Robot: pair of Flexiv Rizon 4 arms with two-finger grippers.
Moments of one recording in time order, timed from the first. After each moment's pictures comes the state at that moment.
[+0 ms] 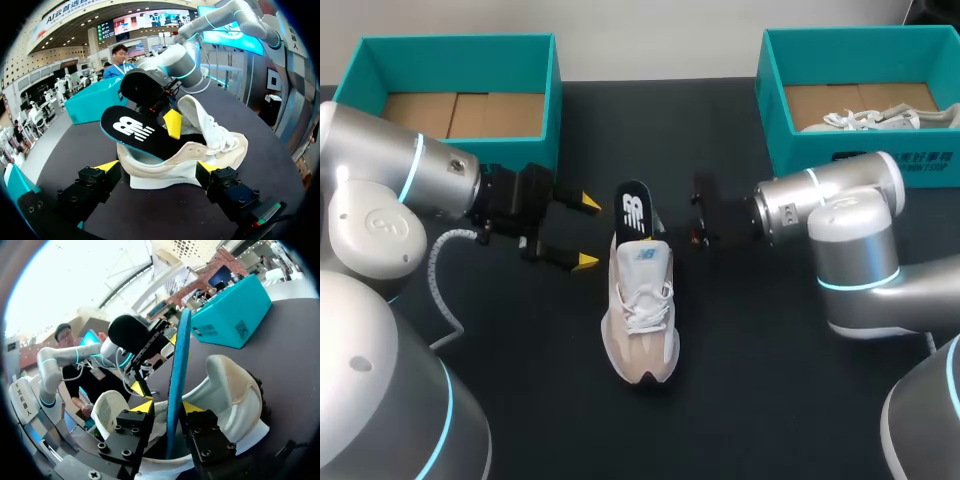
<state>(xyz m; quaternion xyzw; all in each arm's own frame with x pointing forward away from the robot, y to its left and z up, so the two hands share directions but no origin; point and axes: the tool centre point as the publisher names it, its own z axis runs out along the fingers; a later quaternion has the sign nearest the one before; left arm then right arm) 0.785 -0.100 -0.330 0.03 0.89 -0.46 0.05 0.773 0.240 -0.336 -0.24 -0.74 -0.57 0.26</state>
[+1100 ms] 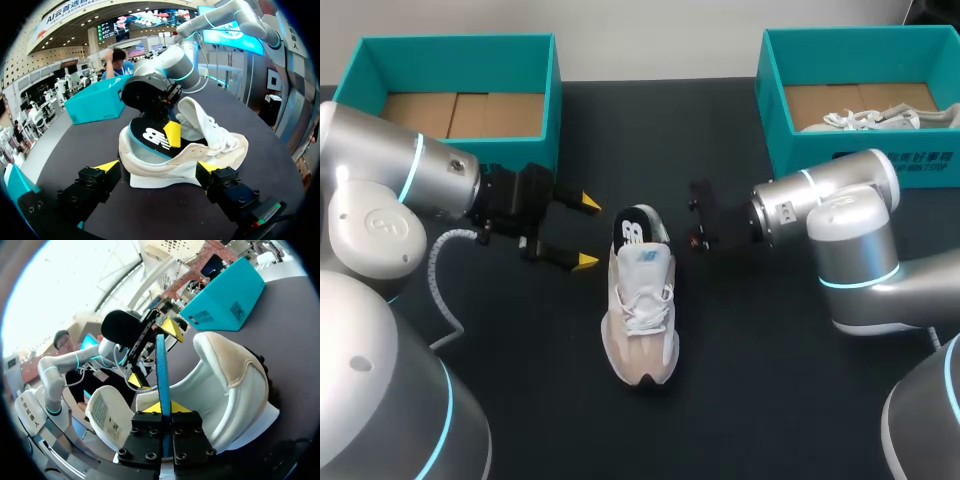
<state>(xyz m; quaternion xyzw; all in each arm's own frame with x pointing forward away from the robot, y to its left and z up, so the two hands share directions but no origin) 0.785 -0.100 -0.330 0.03 0.89 -0.46 0.05 0.761 0.239 -0.351 -0.27 -0.73 -0.54 0.31</state>
